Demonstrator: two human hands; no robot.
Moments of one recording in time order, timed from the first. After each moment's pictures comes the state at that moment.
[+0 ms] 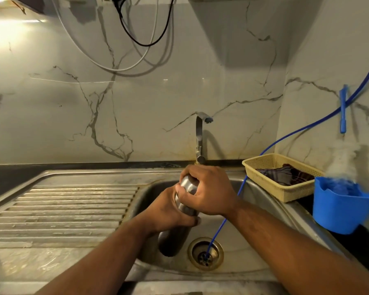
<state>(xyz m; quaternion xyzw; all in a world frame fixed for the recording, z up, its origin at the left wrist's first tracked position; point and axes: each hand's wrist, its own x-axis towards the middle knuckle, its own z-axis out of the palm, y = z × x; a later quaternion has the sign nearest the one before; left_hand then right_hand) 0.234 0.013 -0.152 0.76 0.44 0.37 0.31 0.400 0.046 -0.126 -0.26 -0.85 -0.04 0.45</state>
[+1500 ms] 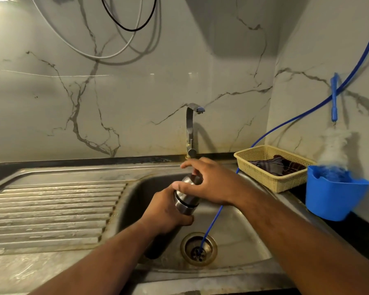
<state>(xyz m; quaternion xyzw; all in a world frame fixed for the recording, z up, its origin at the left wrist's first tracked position) 0.246 0.037 -0.190 0.72 0.58 0.33 0.20 0.424 0.043 -0.115 -0.48 -0.84 0.12 0.23</state>
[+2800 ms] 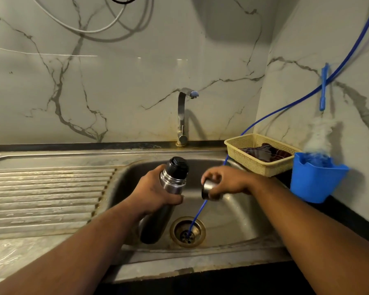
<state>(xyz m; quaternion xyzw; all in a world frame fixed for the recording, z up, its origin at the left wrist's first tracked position) 0.232 0.045 -0.191 0.70 0.55 0.37 0.25 0.492 0.098 -0.166 -0.54 -0.78 0.30 0.12</state>
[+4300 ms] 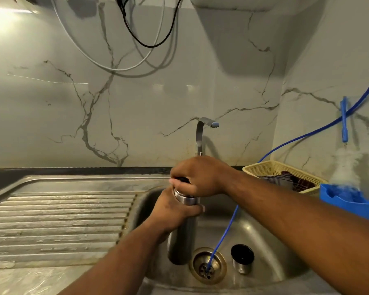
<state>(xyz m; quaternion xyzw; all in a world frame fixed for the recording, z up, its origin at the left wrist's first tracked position) 0.225 0.050 -0.170 0.66 0.50 0.47 0.30 0.363 0.077 -0.069 -0.26 -0.95 -0.13 0.15</state>
